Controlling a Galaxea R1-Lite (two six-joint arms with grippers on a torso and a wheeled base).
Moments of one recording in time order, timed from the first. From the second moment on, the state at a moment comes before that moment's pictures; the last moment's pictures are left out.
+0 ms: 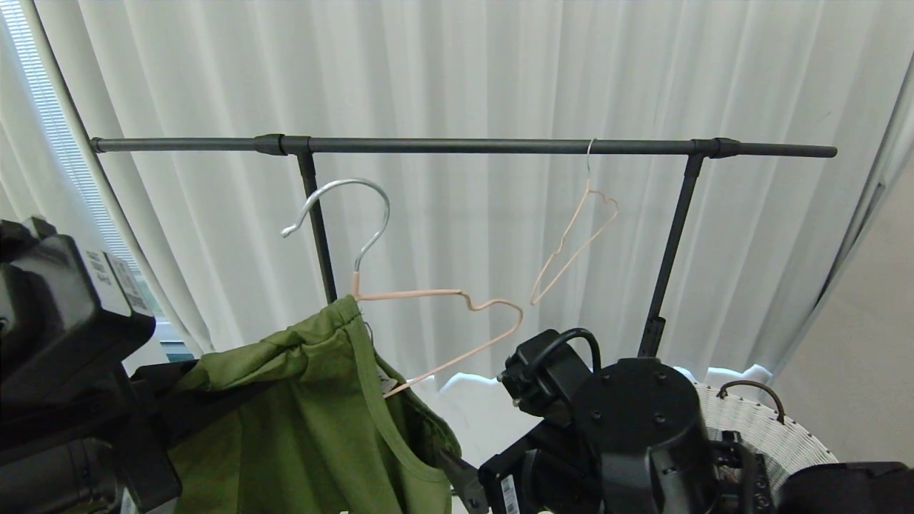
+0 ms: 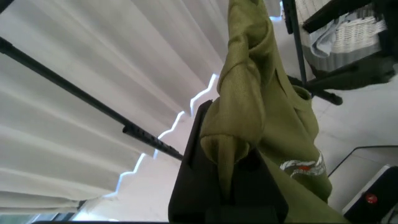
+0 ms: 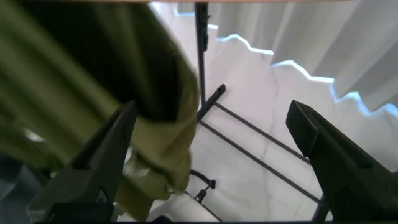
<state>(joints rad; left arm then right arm) -0.77 1.03 -0.78 0.13 0.19 0.42 1.18 1.80 -0.79 -0.57 -0.33 0.31</state>
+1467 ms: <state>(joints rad) -0.77 0.92 -0.59 0.12 0.07 0.38 0.91 1.79 -0.65 -0.67 -0.47 0.16</state>
